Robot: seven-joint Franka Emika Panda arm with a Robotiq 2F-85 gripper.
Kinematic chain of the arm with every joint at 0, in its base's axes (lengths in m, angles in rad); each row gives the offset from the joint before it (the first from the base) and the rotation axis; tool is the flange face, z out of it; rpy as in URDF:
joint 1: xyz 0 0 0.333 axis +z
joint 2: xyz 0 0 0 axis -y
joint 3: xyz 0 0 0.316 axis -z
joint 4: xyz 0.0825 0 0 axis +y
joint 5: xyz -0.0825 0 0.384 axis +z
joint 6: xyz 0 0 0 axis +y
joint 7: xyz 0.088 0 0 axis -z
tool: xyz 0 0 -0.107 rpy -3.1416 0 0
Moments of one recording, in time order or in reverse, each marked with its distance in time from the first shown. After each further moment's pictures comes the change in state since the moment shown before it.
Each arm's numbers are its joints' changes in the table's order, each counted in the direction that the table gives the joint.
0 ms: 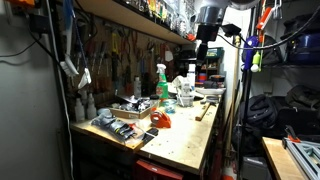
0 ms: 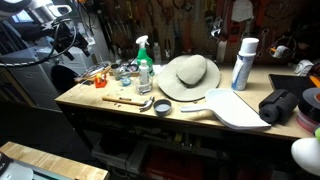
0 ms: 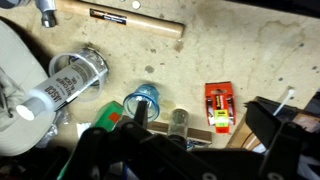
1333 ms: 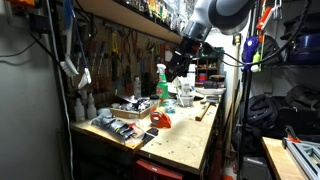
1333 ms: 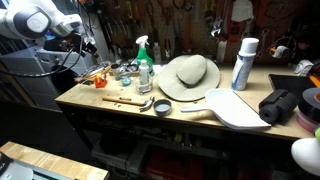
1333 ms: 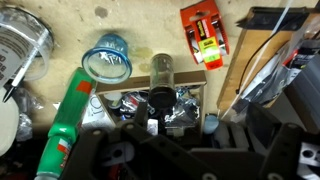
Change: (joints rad) arm 0.033 -0.217 -0.019 0.026 0.191 -0.501 0.175
